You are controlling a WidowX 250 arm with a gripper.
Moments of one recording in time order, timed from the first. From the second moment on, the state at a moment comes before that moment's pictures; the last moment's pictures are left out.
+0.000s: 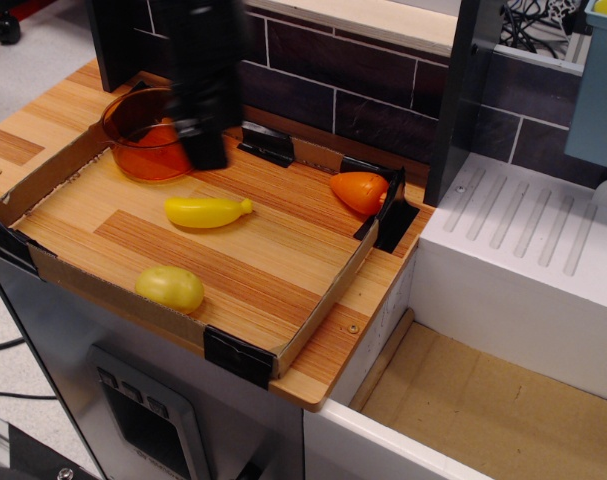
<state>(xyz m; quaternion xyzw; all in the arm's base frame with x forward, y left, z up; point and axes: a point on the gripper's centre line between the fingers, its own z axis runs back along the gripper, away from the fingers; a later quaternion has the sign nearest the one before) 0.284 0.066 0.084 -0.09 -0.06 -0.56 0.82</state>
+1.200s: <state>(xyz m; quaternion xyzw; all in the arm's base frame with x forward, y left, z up) 0.231 0.071 0.030 -0.04 0.01 -0.70 0.71</state>
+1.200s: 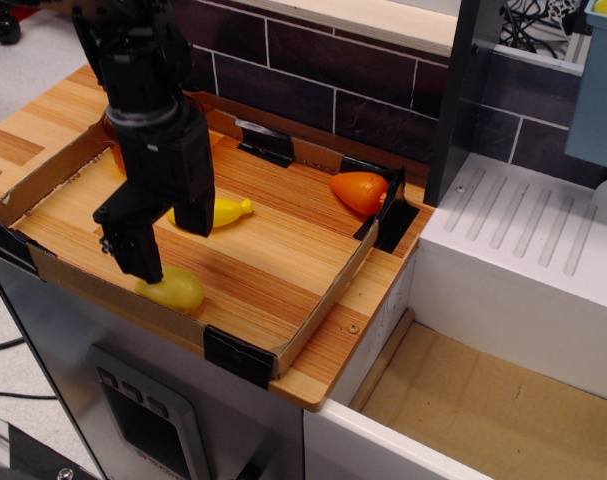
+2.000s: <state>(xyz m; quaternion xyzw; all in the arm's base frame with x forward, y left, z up) 0.232 0.068 0.006 -0.01 0.02 -0.69 0.72</state>
